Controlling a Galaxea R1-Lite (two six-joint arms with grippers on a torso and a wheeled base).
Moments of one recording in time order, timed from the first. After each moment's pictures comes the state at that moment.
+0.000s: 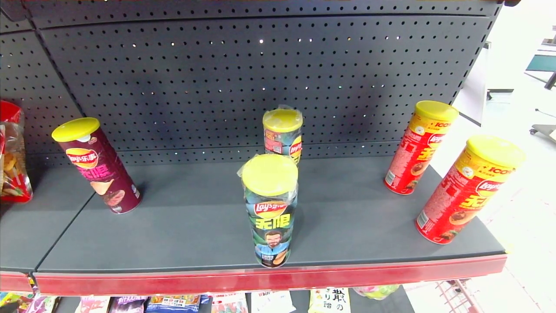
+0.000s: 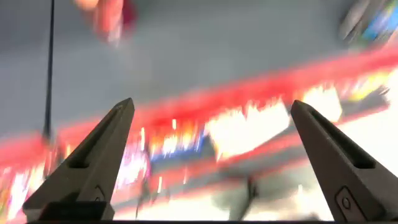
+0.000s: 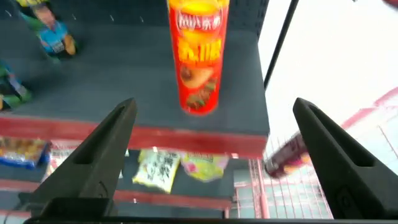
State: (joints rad) left arm -0.19 0.45 -0.28 0.23 0.00 0.06; right arm 0.29 0.46 -0.38 0.06 -0.20 -0.02
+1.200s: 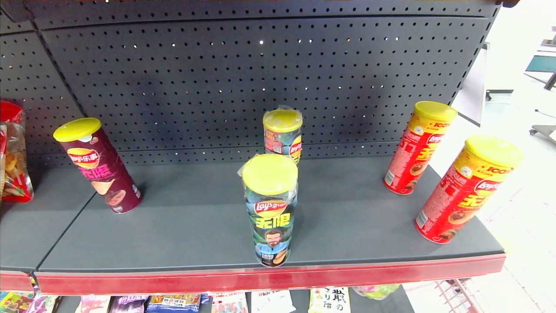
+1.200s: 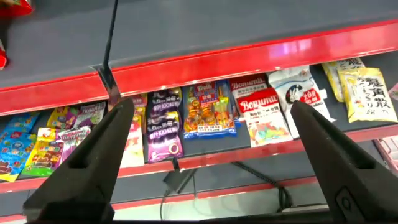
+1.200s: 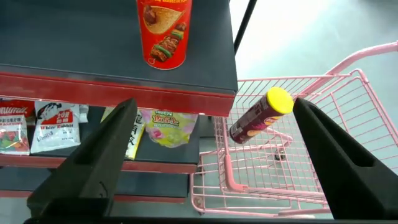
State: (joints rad) left arm -0.17 0.09 -0.22 0.41 0.14 0.09; right arm 0.23 0.38 -0.37 0.22 -0.25 -0.13
